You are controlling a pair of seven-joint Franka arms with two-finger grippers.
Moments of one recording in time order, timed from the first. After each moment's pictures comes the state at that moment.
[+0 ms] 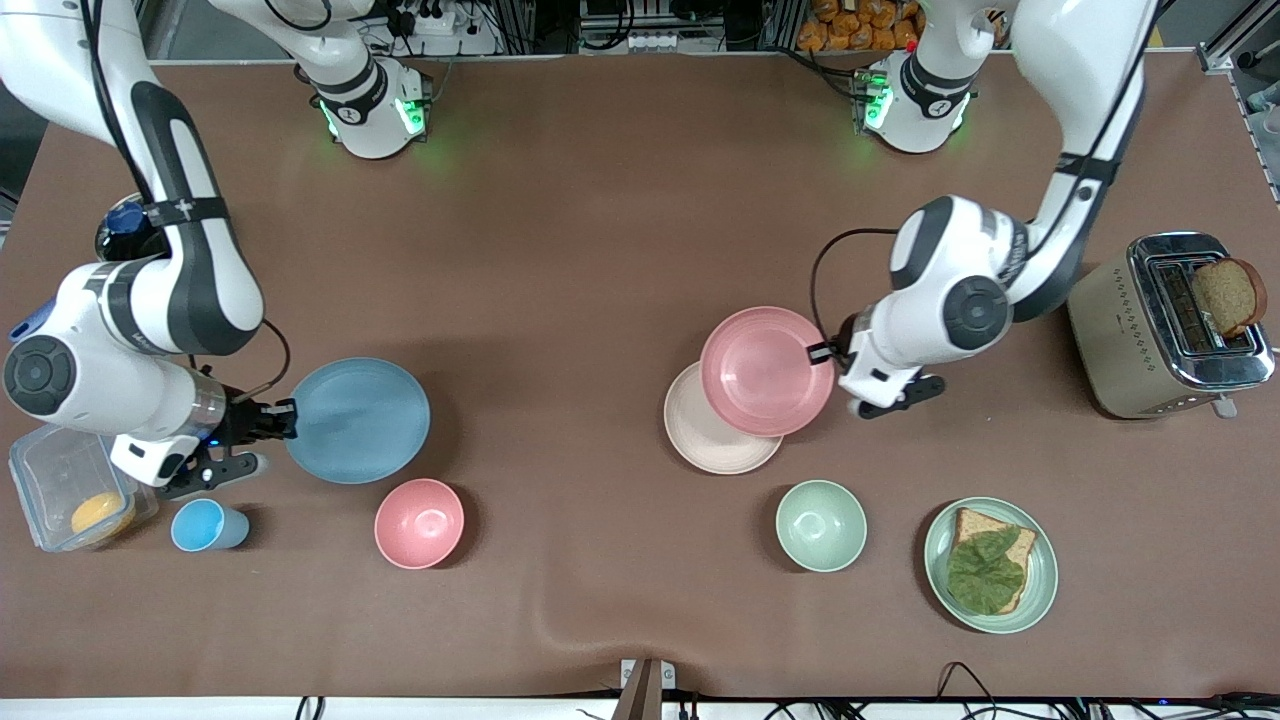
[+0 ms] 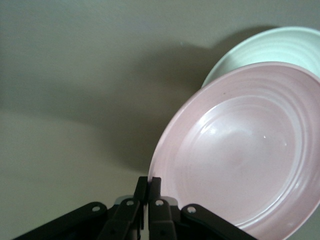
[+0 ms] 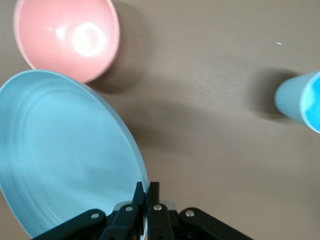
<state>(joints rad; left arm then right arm) -0.10 0.41 -0.32 -1.87 -0.12 2.08 -0.66 -0.03 0.47 0.07 -1.65 0.05 2.04 -0.26</state>
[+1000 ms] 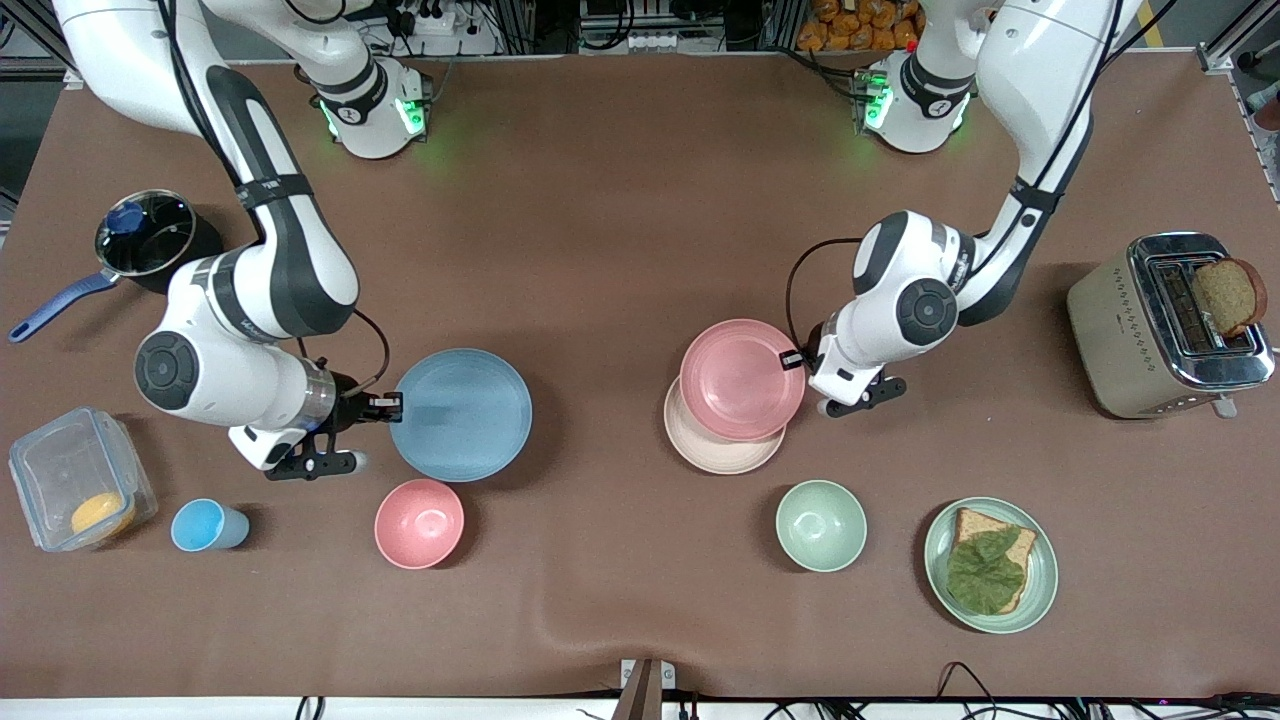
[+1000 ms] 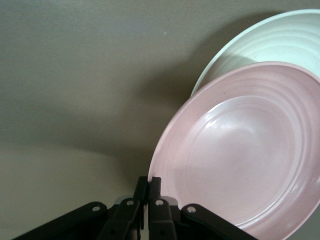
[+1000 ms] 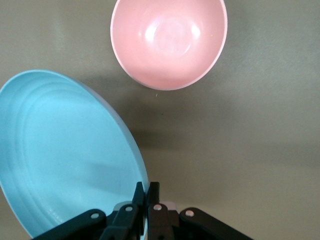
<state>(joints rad) -0.12 0.47 -0.33 -1.97 -0.12 2.32 -0.66 0.12 0.48 0.08 -1.65 0.20 2.03 0.05</state>
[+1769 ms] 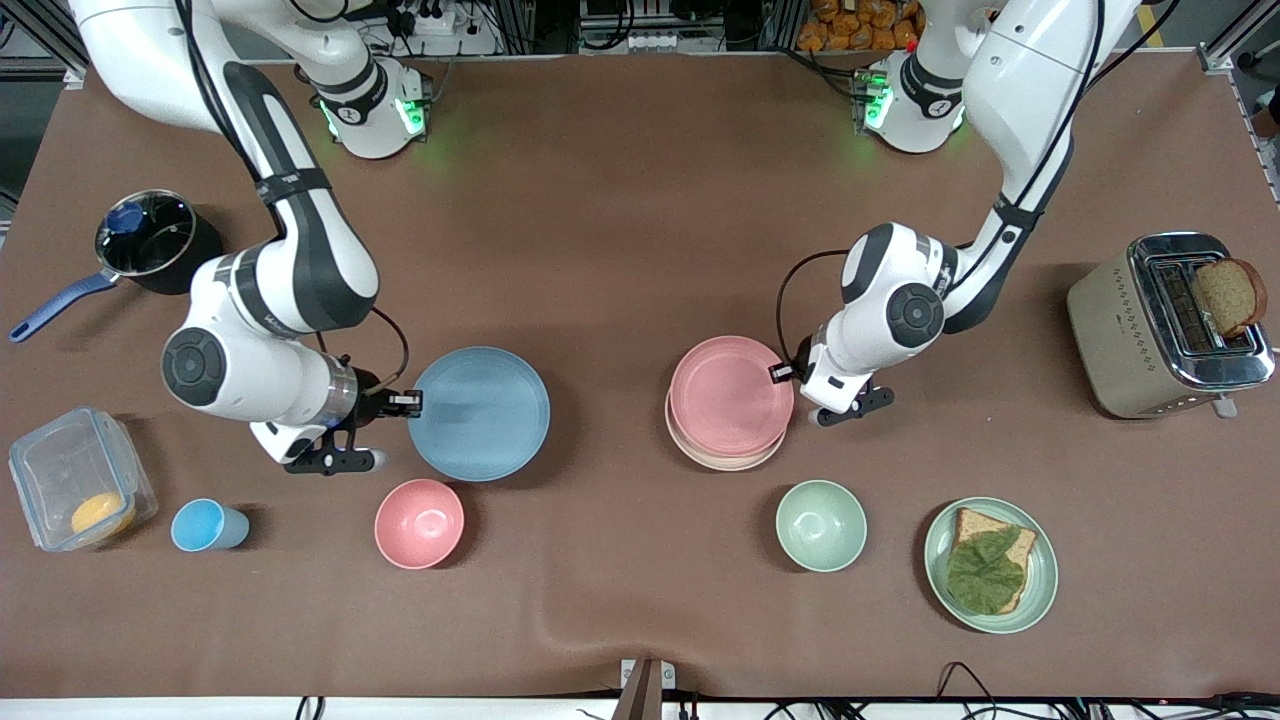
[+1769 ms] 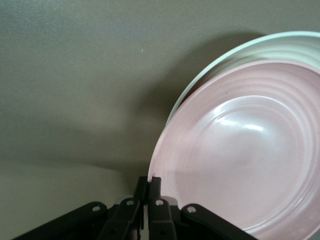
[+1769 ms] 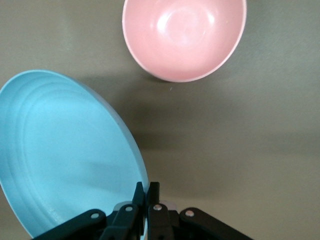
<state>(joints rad) -0.13 0.53 -0.34 -1.97 -0.12 2.45 -0.66 0.17 0.48 0.08 -1.65 0.21 2.03 0.15</state>
